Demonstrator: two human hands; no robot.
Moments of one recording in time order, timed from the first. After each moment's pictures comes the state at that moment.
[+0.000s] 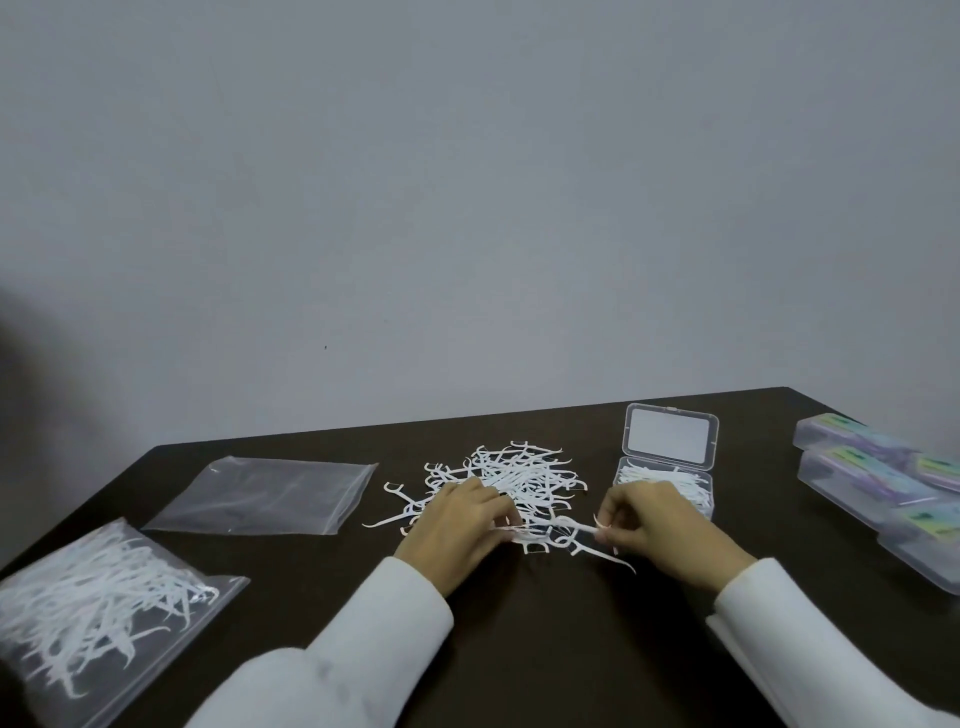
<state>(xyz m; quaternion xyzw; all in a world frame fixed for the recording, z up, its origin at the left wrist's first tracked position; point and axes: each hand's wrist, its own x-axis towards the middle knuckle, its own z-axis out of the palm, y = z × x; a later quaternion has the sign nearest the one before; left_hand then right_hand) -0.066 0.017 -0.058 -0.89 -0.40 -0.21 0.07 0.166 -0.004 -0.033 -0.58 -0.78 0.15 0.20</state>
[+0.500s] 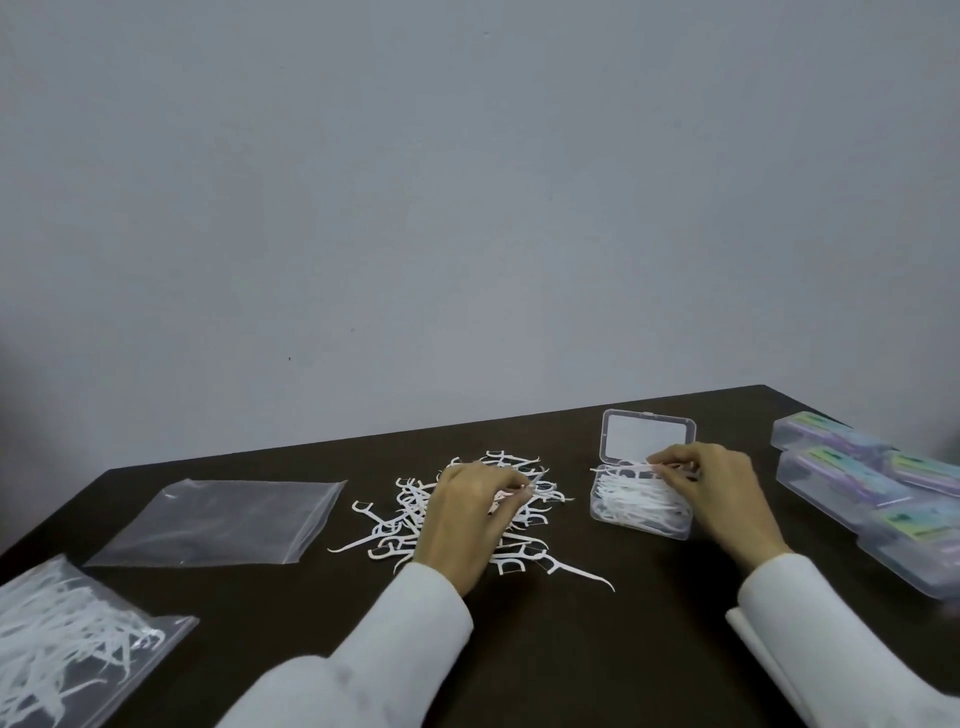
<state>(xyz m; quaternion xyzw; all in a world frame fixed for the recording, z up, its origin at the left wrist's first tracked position) -0.019 0.030 -0.052 -0.80 -0.42 -0.43 0.03 0.229 0.030 -0.040 -0.66 -0.64 0.05 0.40</state>
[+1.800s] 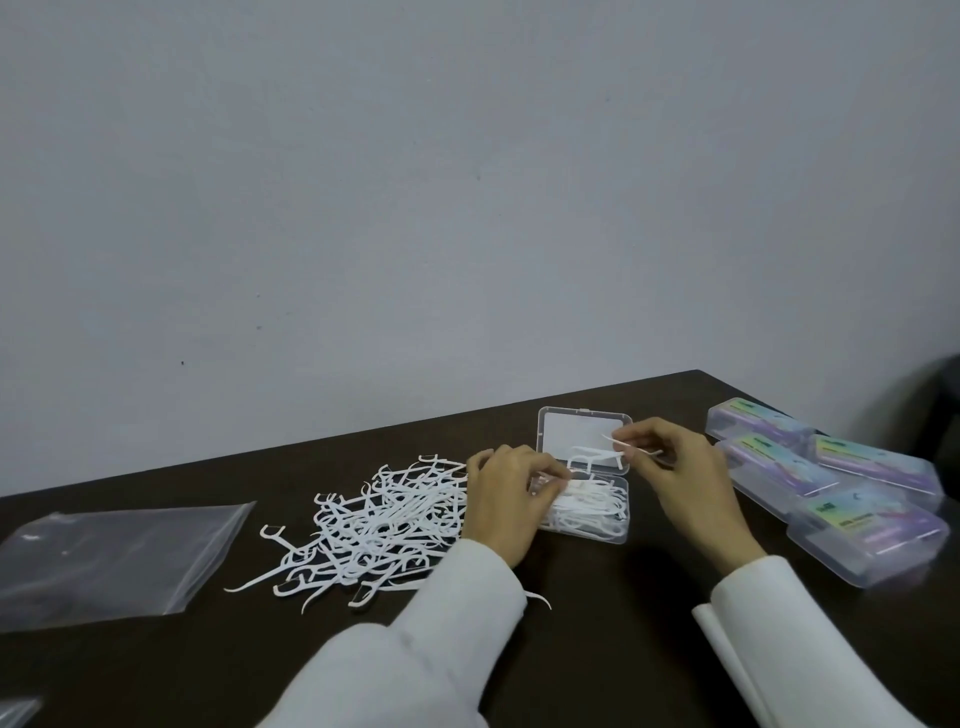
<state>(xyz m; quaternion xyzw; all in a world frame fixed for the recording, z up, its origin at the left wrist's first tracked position) 0.081 0.066 -0.052 -0.80 -0.44 -0.39 -0.10 0.250 0.029 -0.036 -0.62 -0.59 0.11 0.50</state>
